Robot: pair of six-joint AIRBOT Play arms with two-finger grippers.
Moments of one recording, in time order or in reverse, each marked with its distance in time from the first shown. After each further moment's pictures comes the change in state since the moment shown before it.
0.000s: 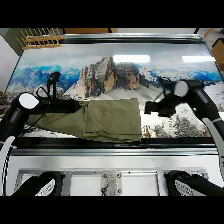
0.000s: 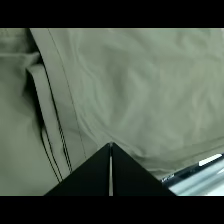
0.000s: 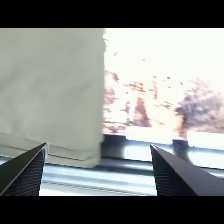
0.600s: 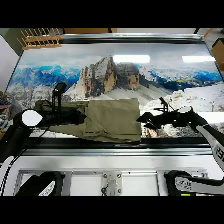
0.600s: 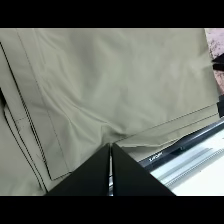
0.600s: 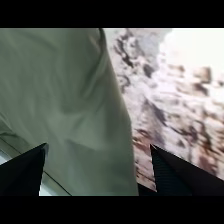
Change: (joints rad) left arm -0.105 0.156 -0.134 -0.003 0.049 0.002; right arm -0.189 -0.223 -0.366 0.755 -0.288 -0.653
